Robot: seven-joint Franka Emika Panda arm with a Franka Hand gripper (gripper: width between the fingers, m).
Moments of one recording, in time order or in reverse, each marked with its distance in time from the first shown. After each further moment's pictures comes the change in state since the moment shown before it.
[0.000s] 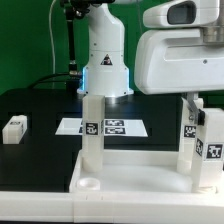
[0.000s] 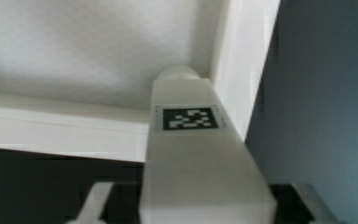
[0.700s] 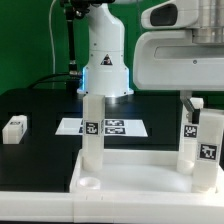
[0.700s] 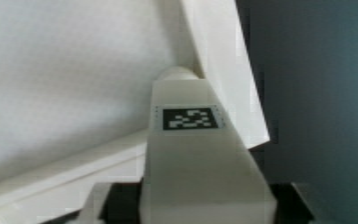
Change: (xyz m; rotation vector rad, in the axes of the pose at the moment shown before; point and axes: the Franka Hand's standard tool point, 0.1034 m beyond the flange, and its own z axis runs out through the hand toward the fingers) arm 0.000 0.001 0.001 0.005 0.006 0.538
